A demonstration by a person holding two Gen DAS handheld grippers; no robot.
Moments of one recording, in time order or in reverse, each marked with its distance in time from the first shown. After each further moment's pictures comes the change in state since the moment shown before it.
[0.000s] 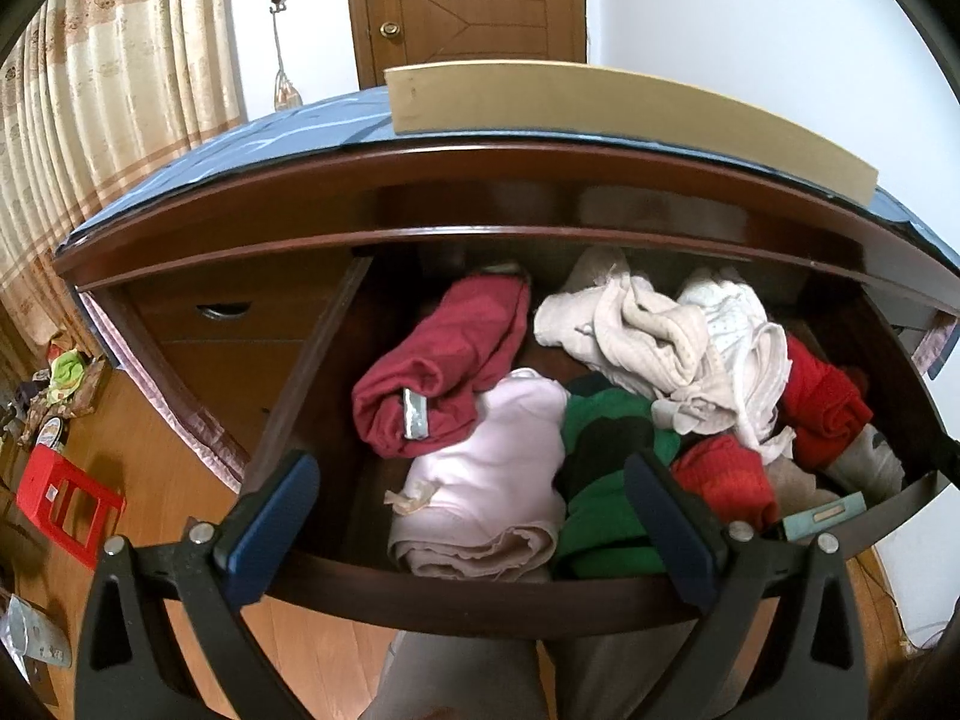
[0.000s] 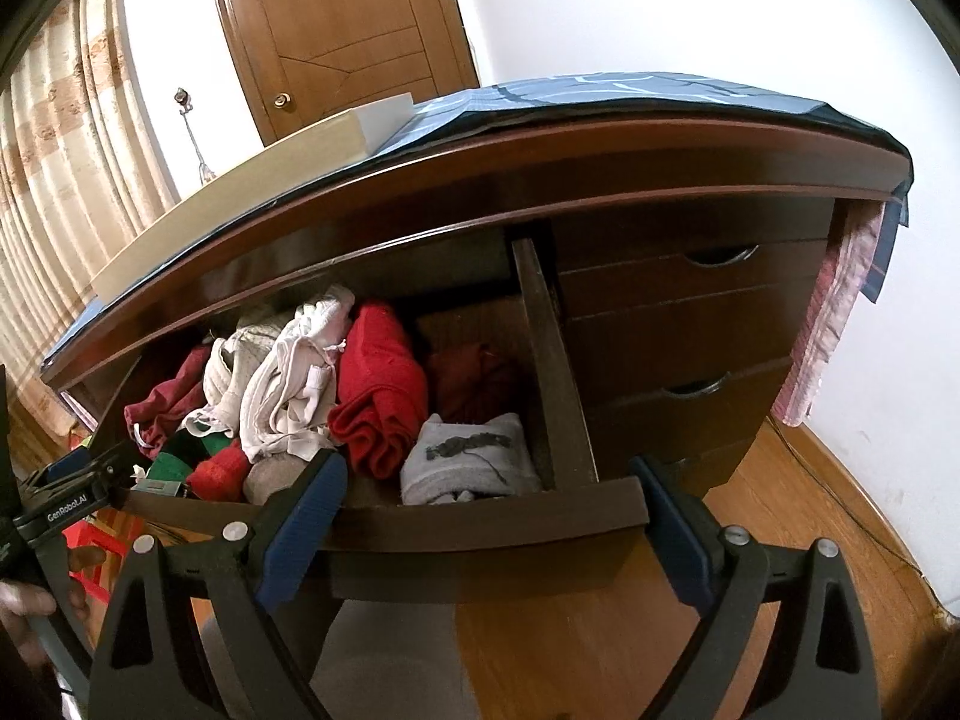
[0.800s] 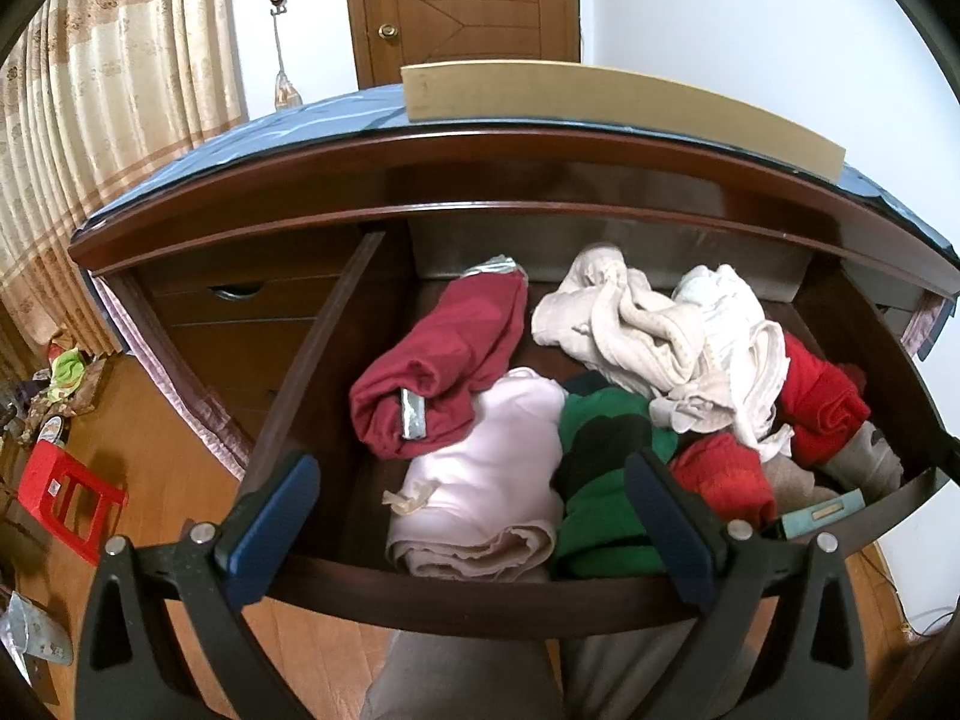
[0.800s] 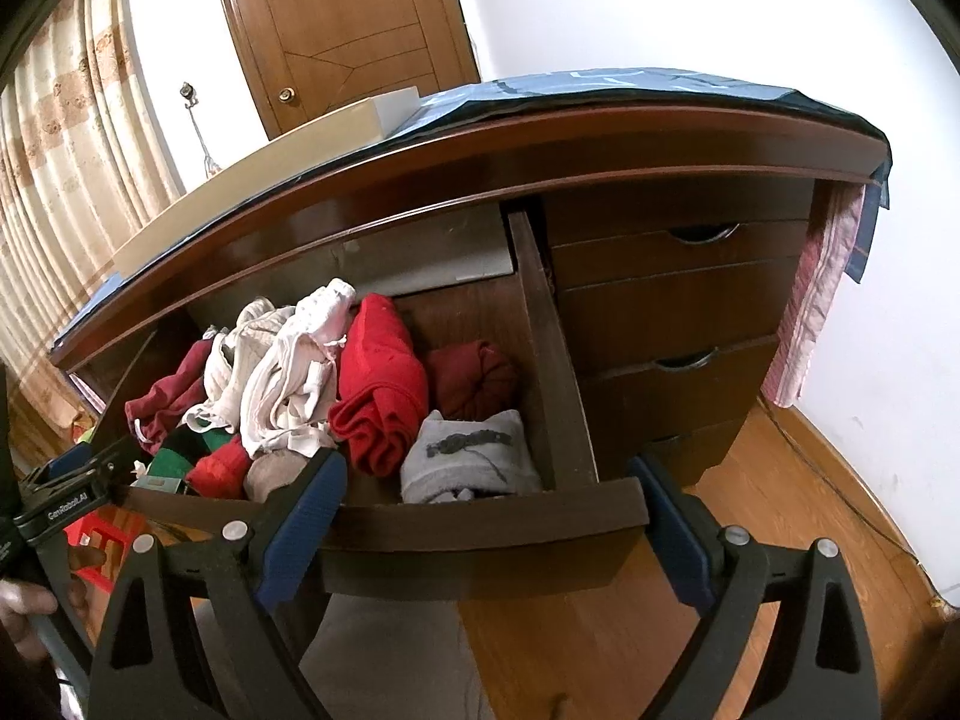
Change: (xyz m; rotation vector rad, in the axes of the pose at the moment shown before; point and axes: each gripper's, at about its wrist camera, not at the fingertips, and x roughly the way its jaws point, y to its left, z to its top) left arm -0.014 0.001 -0.012 0.002 0.003 0.001; right arm 0.003 0.002 -0.002 -0.004 0.006 0.003
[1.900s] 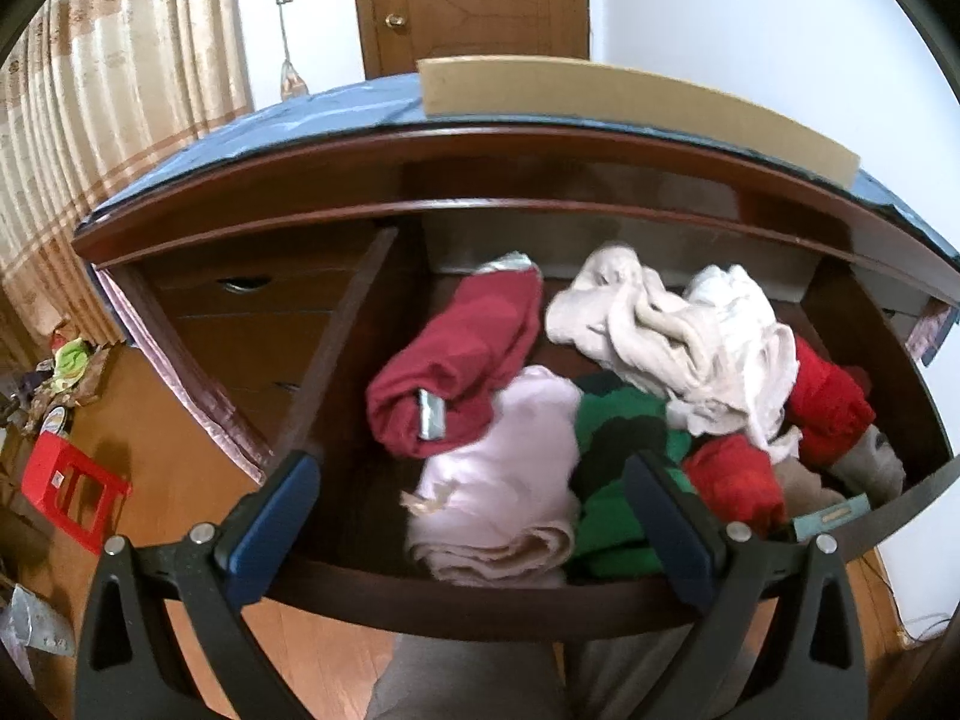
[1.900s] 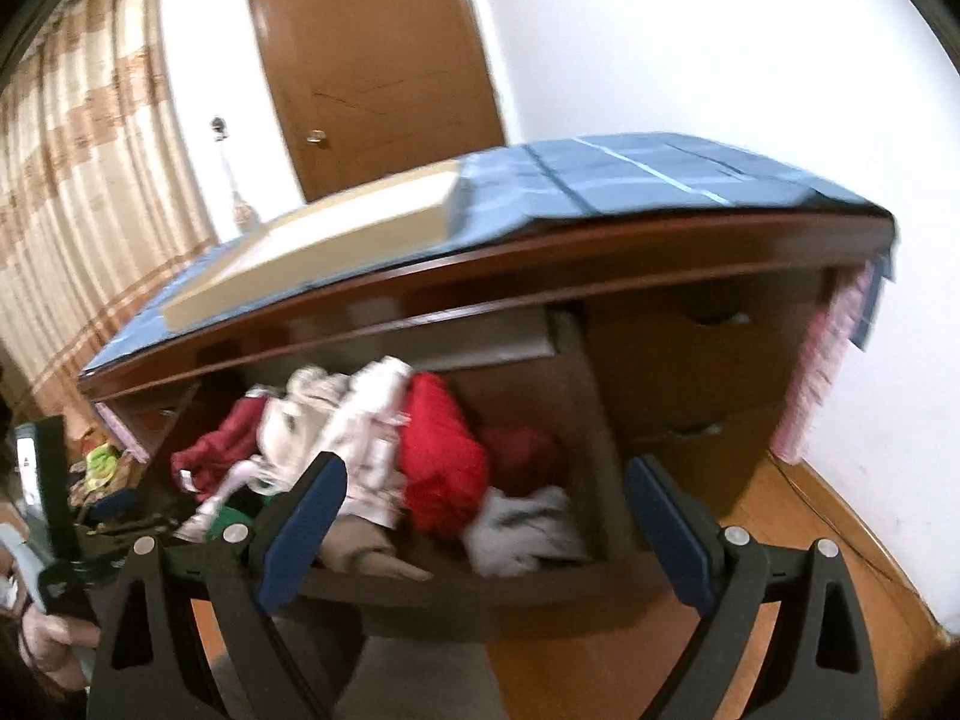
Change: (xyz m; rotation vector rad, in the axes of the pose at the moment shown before) left arm 0.000 0.006 0.006 -0.017 0.016 0.008; right arm -0.038 0.035 0.029 -0.045 -0.123 0.045
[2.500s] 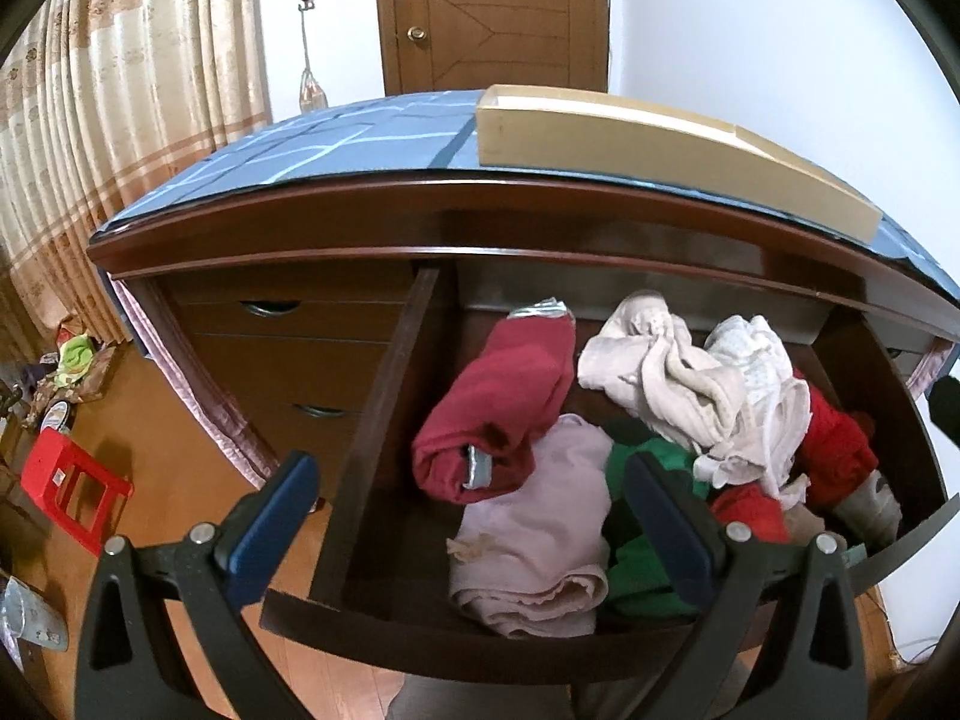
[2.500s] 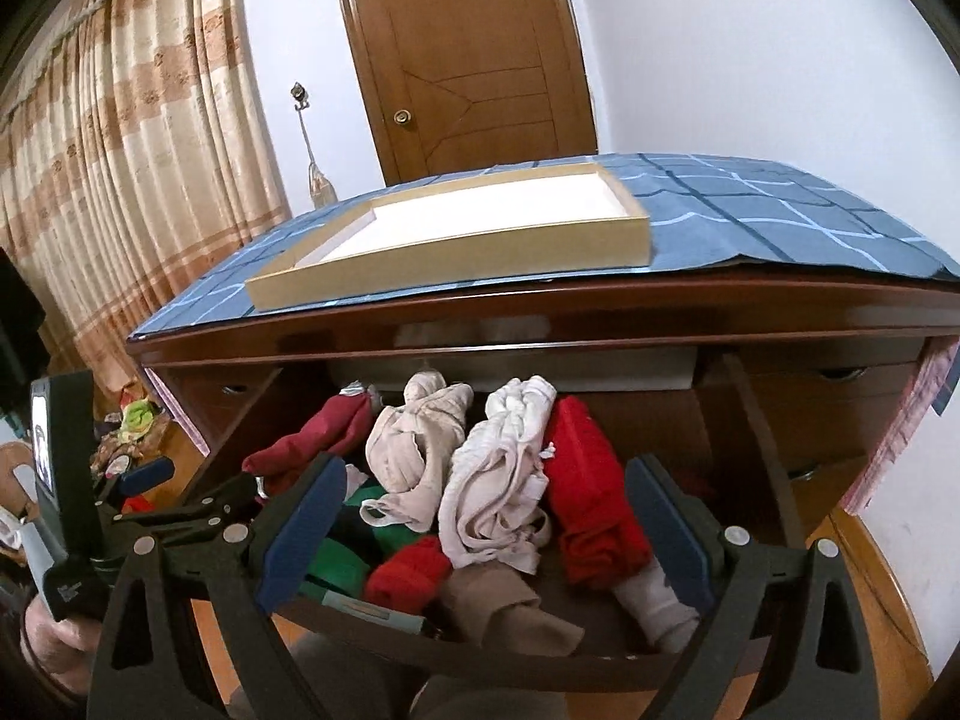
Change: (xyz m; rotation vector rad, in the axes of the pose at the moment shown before) left arm -0.004 0.023 0.018 -0.036 -0.025 0.004; right arm 0.037 0.086 0.013 -0.119 0.016 0.115
